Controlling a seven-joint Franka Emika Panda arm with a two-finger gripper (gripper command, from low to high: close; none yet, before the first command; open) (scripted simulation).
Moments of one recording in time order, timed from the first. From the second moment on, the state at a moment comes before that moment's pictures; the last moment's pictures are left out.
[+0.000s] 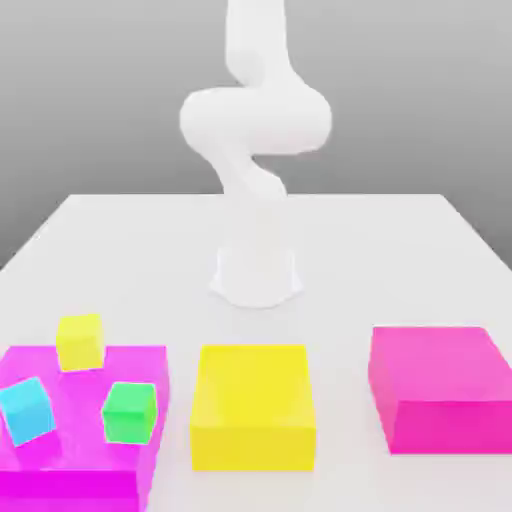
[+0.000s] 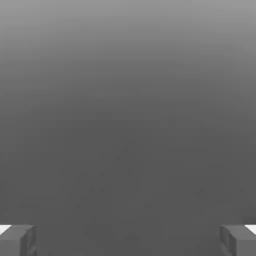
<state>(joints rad) 0.03 -0.71 0.00 -2.28 0.01 2.31 0.76</state>
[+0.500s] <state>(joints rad) 0.19 -0.16 0.06 -2.14 0.04 2.40 0.52</state>
